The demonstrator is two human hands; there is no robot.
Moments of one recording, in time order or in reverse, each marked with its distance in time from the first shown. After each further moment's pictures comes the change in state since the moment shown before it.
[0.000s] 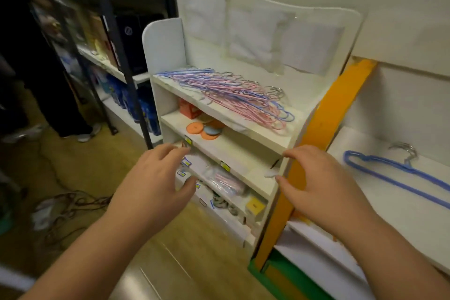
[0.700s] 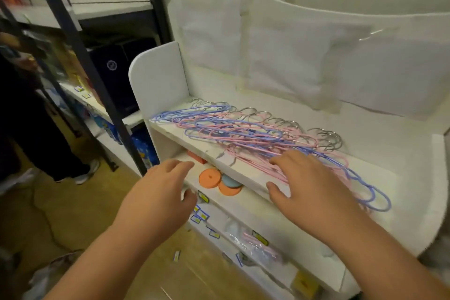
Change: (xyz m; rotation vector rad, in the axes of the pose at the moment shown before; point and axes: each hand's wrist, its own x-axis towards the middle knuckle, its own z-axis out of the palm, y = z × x) left_hand 0.288 -0.138 0.059 0.114 -0.130 0.033; right_hand 0.293 -0.032 0.102 -0.101 -0.051 0.014
